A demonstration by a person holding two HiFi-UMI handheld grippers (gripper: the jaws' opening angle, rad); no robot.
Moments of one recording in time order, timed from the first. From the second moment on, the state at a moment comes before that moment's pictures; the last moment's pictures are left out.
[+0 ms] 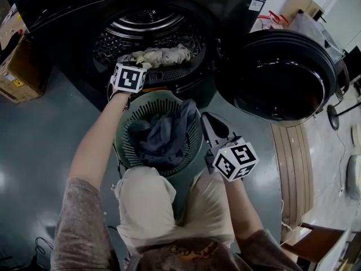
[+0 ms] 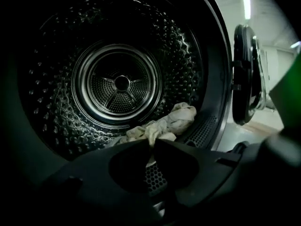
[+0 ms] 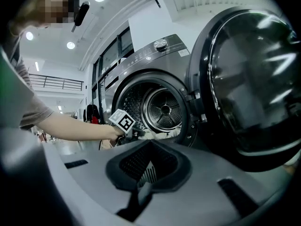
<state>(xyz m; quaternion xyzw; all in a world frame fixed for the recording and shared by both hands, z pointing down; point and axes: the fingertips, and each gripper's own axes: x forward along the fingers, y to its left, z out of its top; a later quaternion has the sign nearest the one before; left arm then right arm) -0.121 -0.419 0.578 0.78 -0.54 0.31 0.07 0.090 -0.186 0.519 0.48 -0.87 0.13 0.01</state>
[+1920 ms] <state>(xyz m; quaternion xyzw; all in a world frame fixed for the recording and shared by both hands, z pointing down) -0.065 -0.435 0.600 0.82 -0.46 0.30 0.15 0.075 -0.193 0.512 0.46 -0.88 0.12 0.01</state>
